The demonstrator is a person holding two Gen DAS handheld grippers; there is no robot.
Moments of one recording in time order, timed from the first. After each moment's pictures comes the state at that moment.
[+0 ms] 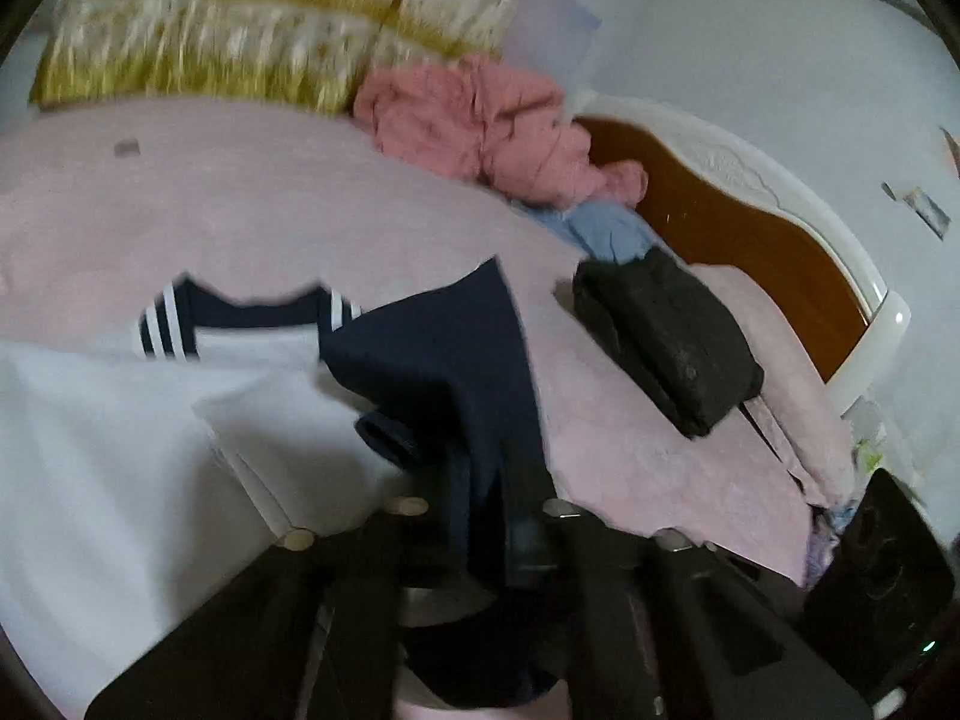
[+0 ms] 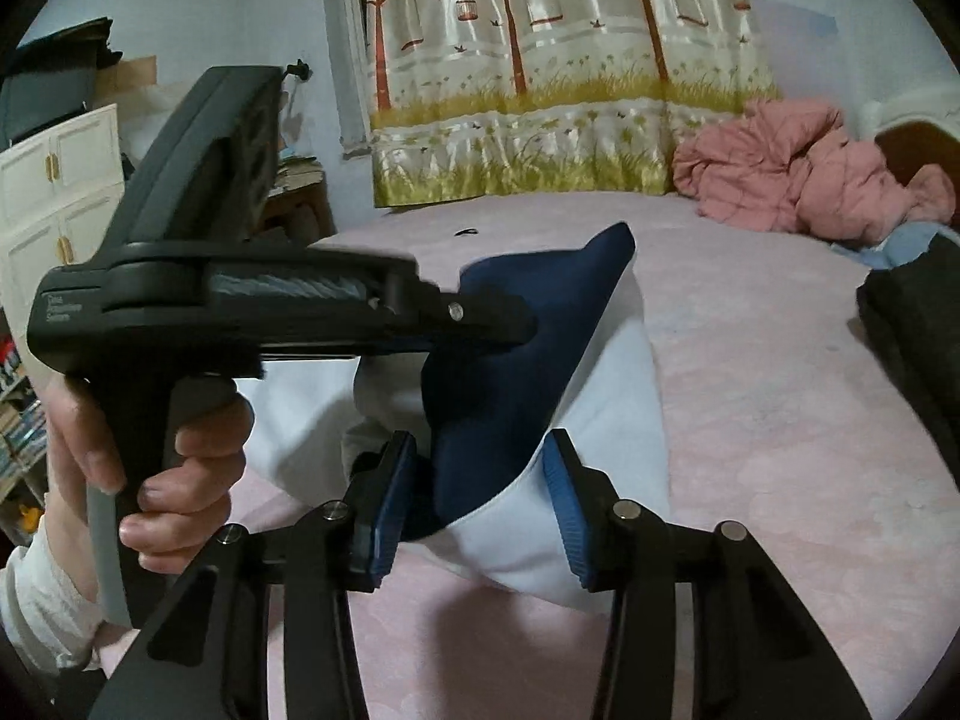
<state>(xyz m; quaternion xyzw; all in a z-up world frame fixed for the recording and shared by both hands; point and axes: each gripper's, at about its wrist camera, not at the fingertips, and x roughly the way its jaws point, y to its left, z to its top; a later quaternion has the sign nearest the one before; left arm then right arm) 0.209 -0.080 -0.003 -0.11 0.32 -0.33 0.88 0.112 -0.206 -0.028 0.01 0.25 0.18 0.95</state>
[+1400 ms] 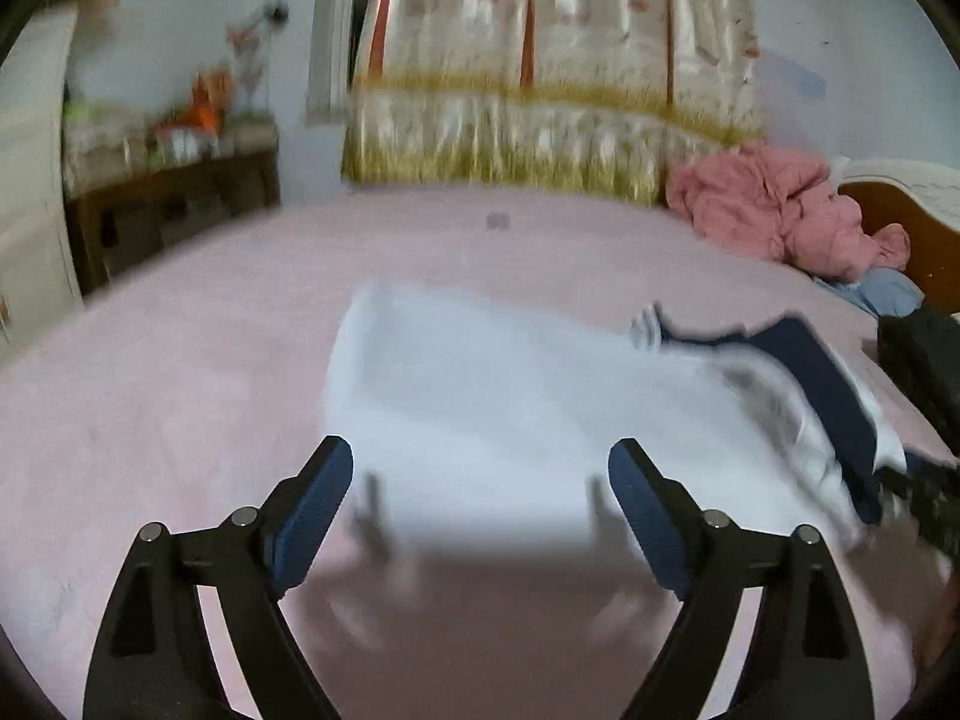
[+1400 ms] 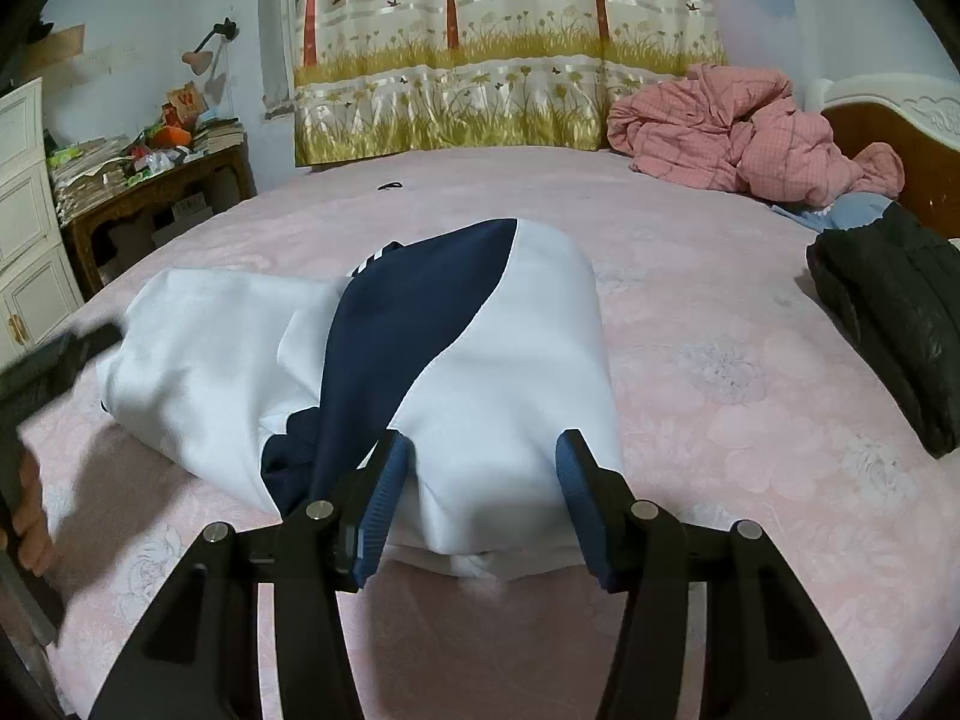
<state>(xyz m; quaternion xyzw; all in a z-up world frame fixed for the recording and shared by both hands) 0.122 0.115 -0.043 -0.07 0.28 0.02 0.96 0.139 -0.197 -0.046 -0.01 0.31 0.08 0.95</state>
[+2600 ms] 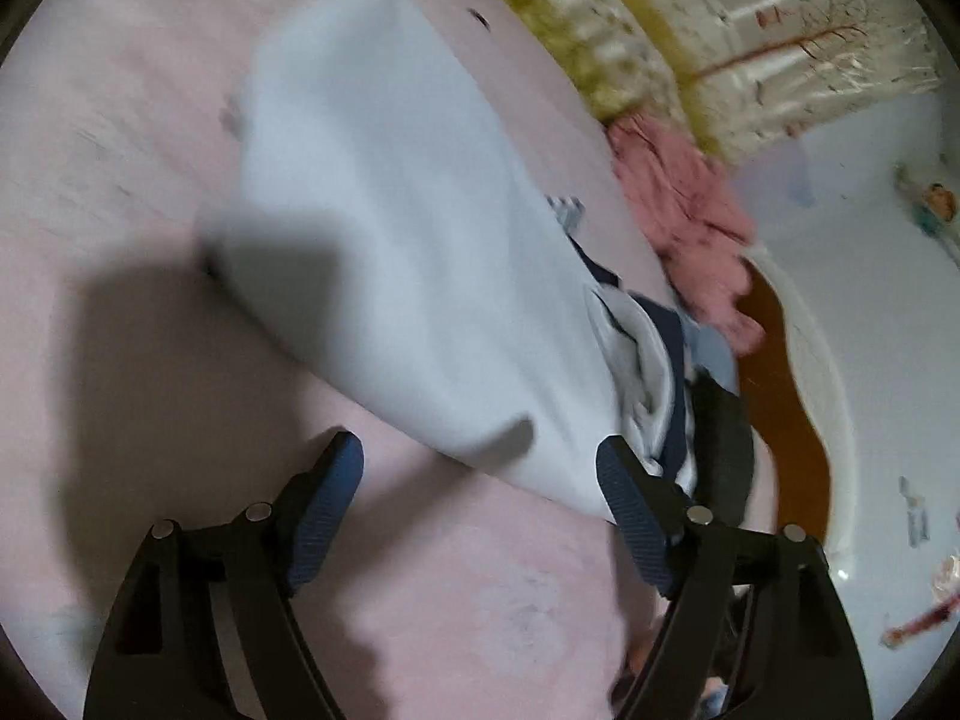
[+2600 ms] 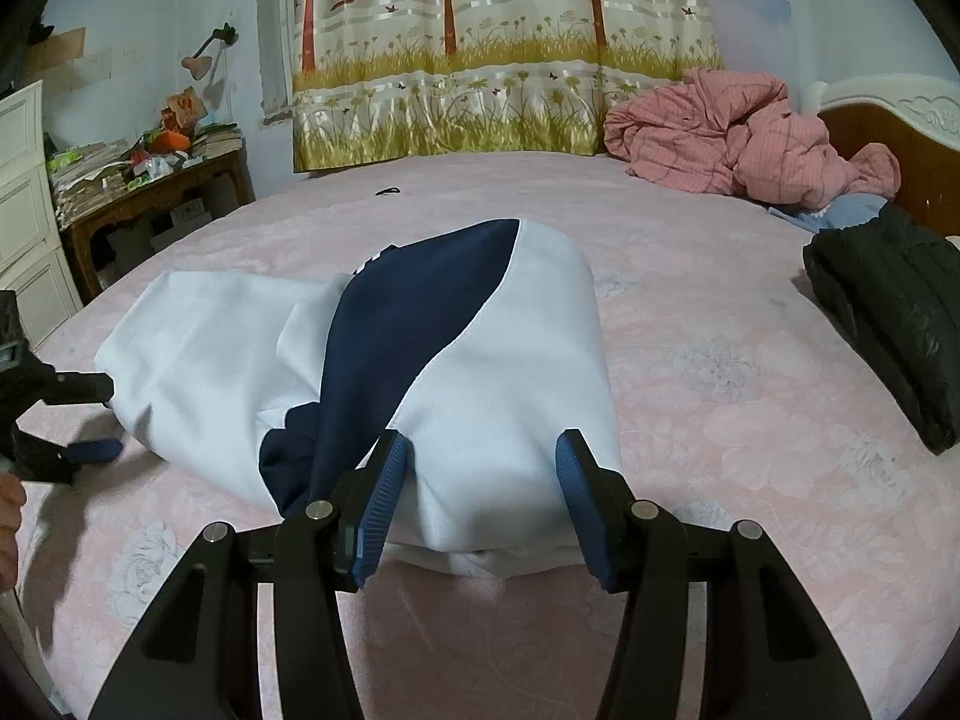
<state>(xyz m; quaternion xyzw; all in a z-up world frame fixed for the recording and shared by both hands) 0.164 0.149 -0.096 -0.39 0.45 -0.18 0.78 0.137 -0.193 -0.043 -0.01 0.30 0.08 0.95</state>
